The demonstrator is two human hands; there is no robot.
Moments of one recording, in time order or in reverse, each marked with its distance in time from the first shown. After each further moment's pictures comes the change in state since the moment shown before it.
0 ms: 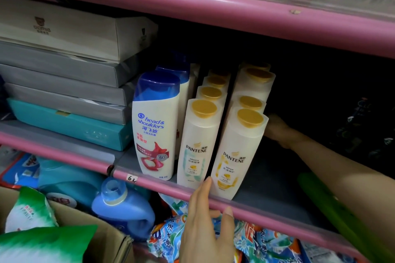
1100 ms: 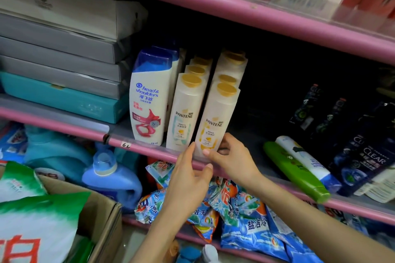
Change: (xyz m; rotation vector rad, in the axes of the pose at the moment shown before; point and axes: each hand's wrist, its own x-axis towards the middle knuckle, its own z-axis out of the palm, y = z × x) left_hand 0.005 -0.009 -0.011 0.000 -0.169 -0.032; right_hand -0.164 0.006 0.073 0.178 0.043 -0.217
